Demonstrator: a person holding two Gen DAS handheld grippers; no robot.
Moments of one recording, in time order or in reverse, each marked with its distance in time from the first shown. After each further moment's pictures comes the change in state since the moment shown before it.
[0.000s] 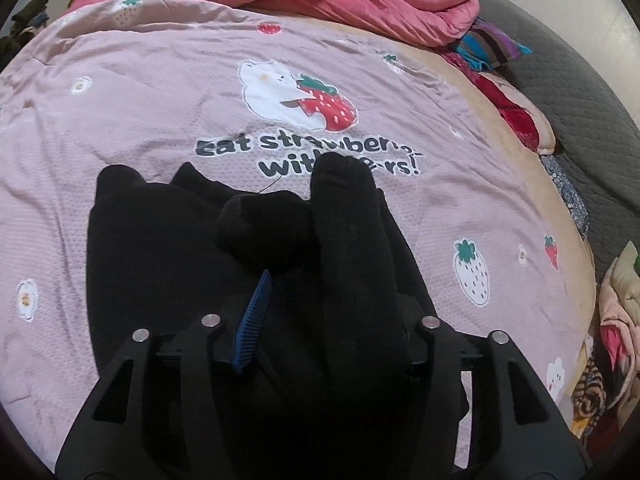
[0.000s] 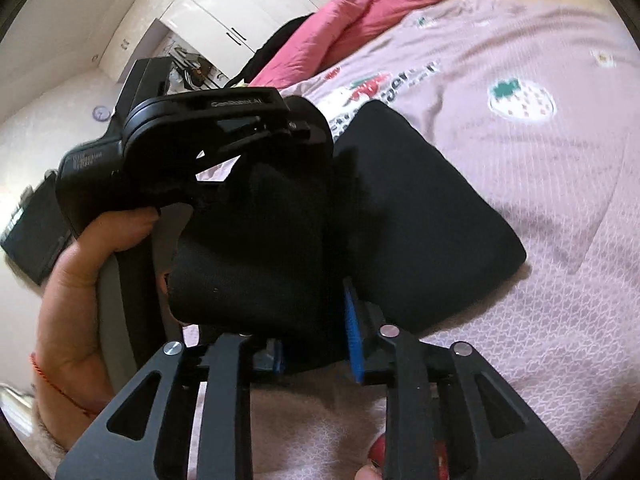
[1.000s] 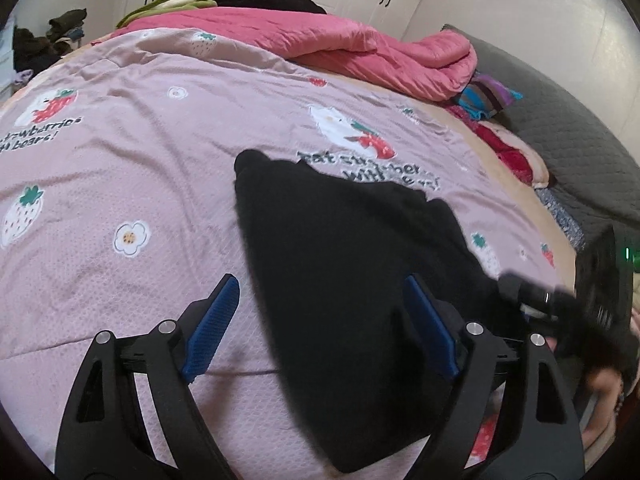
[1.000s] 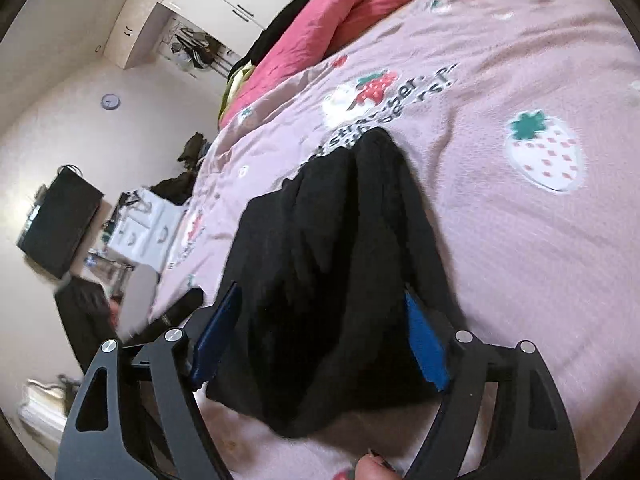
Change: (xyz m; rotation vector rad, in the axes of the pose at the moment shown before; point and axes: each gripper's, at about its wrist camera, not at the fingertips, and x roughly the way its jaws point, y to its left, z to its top) left arm -0.081 0.076 -0.077 -0.014 -0.230 0.026; right arm -0.002 -0.017 0.060 -0.021 0.157 0.062
